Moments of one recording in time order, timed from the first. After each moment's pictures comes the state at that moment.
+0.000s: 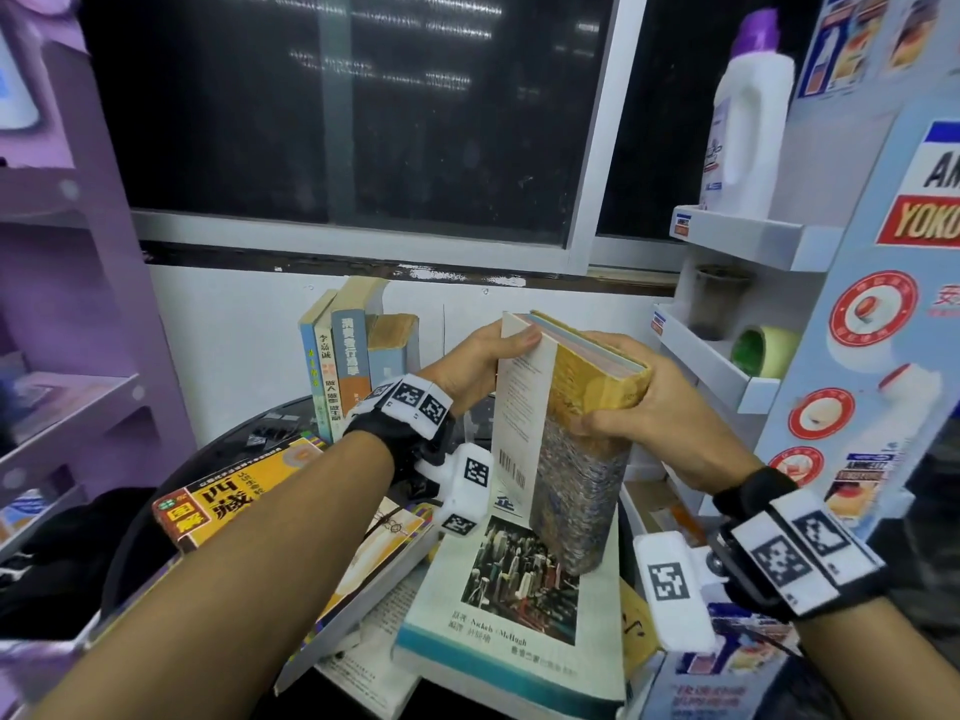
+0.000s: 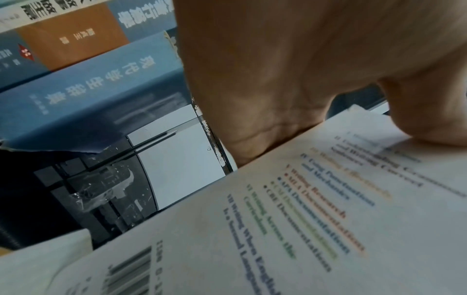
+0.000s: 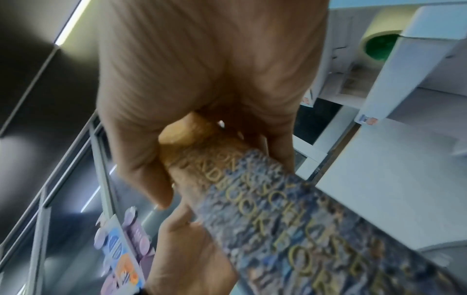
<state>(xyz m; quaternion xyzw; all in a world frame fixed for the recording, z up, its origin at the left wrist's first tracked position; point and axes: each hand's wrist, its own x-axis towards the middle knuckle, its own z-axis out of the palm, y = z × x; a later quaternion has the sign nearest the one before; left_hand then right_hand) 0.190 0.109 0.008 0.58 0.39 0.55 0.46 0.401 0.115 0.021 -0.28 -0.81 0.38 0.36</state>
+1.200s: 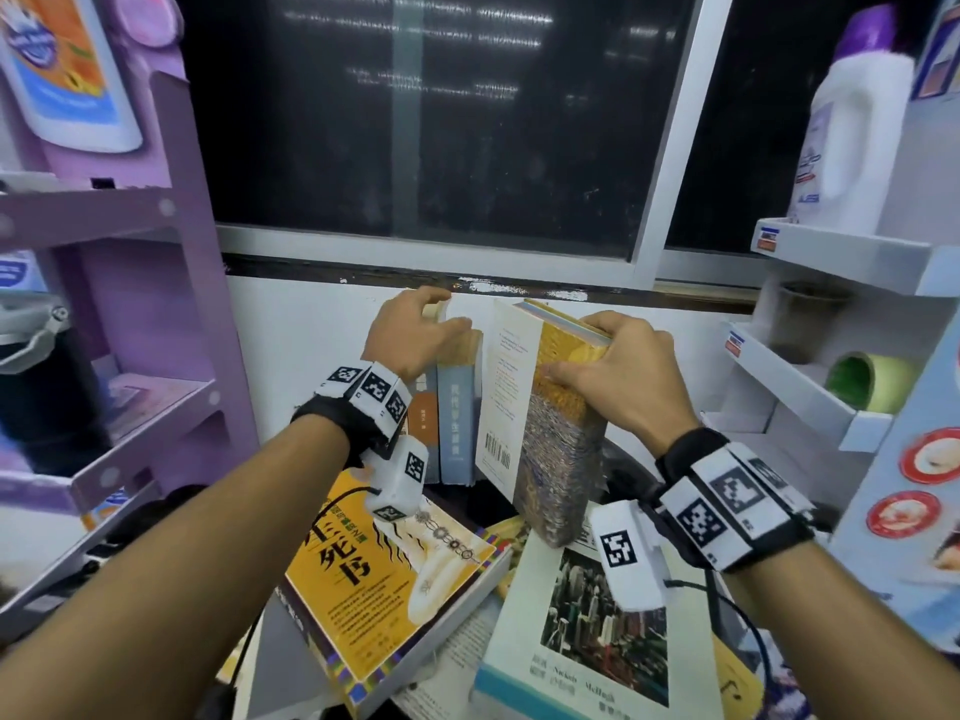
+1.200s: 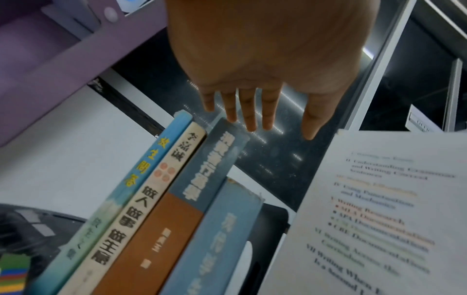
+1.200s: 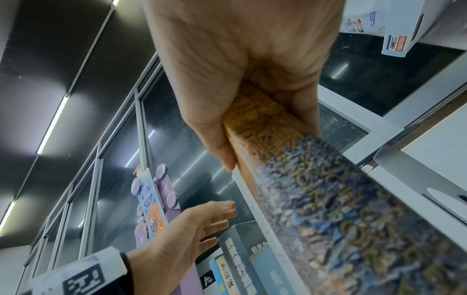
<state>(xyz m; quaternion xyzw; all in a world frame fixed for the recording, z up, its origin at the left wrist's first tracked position) 0.056 0.085 0.021 0.49 0.70 0.52 0.00 0.291 0.115 0.047 -0.39 -0.81 0.21 0.39</state>
